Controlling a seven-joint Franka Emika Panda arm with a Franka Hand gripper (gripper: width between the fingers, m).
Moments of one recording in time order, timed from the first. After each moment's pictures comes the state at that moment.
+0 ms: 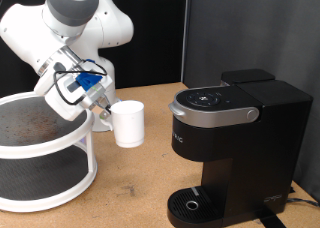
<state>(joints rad) 0.21 -0.37 -0.60 -2.72 0.98 2.37 -1.37</state>
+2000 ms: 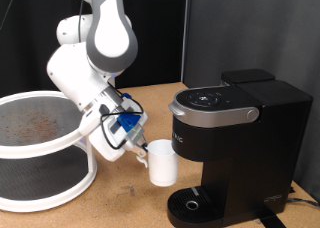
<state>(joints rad) 0.37 -0.02 -0.46 -2.65 1.58 2.49 -1.71</state>
